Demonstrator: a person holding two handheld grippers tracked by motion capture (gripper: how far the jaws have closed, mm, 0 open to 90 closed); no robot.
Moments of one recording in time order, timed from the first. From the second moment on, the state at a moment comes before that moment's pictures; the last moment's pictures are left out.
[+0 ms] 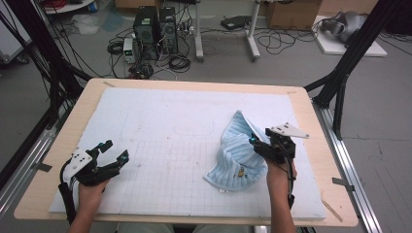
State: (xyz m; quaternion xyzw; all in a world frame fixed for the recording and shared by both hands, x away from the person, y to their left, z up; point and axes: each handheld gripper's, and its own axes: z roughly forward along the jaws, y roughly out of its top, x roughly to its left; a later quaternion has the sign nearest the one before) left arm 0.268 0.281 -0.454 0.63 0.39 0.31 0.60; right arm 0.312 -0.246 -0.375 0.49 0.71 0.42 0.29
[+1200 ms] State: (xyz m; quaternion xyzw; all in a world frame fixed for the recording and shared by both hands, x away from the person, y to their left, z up) left arm 0.268 0.281 -0.454 0.63 0.39 0.31 0.60; right arm 0.382 -0.190 -0.396 0.45 0.79 0.36 0.20
